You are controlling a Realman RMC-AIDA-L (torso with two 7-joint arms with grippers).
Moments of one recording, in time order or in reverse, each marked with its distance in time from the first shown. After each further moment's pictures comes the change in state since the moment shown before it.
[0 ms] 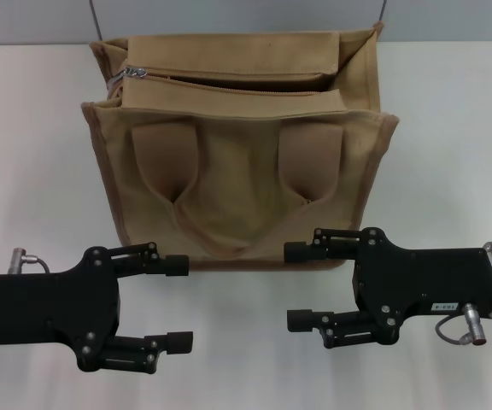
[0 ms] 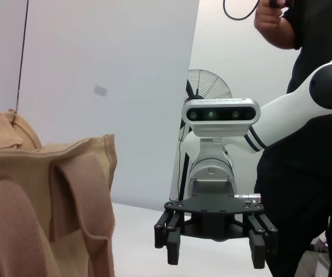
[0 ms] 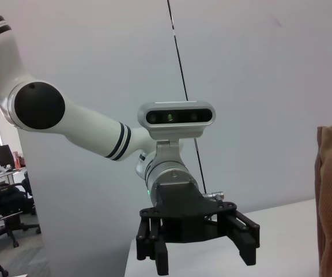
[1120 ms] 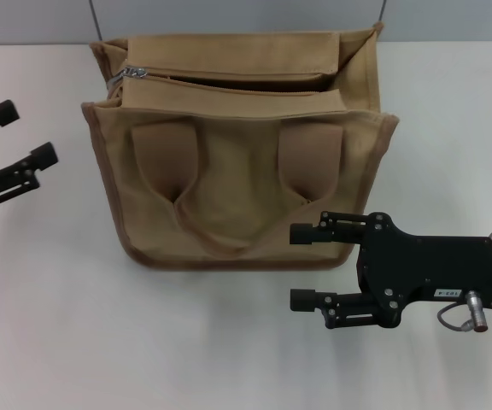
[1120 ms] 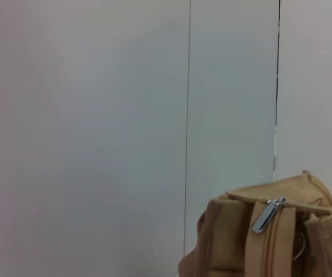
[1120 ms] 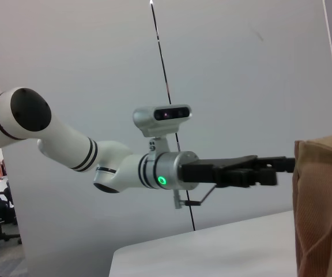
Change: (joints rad) left arm 0.029 0.031 -0.525 -0.002 0.016 -0.178 0.040; right arm -0.001 -0.002 0.036 0.000 0.010 0.004 -0.001
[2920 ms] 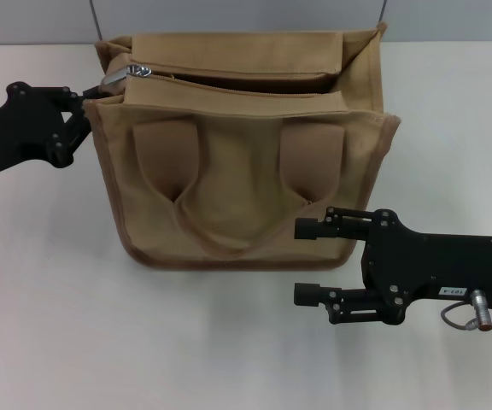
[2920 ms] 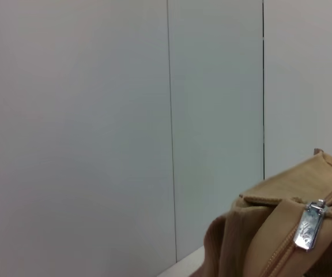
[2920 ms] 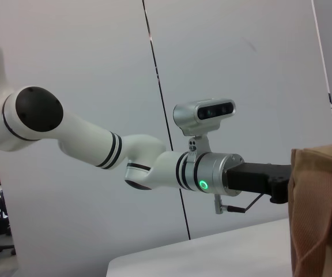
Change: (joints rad) left arm -0.146 -0.038 0.134 0.002 -0.009 -0.193 -0.009; right arm -0.011 0.000 0.013 0.001 0.013 -0.010 0.000
